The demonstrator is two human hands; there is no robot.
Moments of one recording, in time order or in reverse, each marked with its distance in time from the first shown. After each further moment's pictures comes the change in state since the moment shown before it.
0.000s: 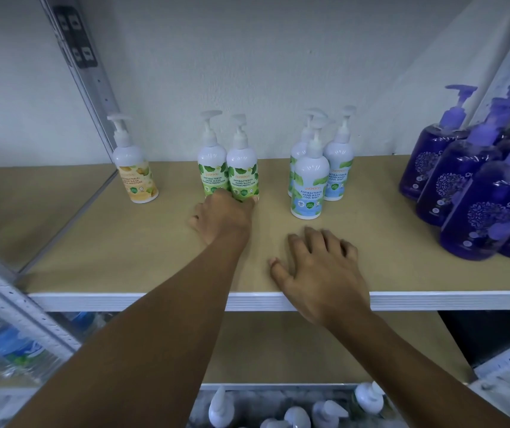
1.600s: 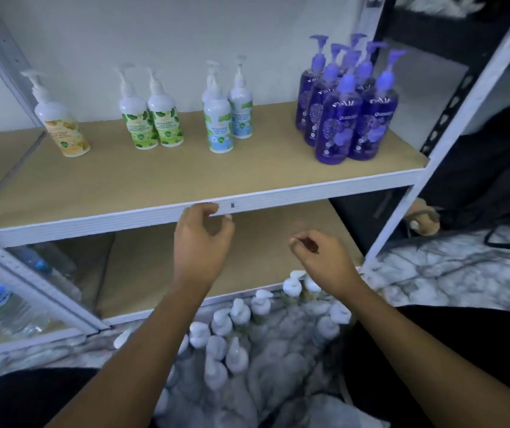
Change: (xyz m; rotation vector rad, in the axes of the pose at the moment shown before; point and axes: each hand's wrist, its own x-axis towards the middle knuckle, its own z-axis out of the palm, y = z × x) left_hand -0.246 -0.041 -0.070 -0.408 -0.212 0.335; right_hand -0.185 0.118 0.002 0.869 0.031 0.292
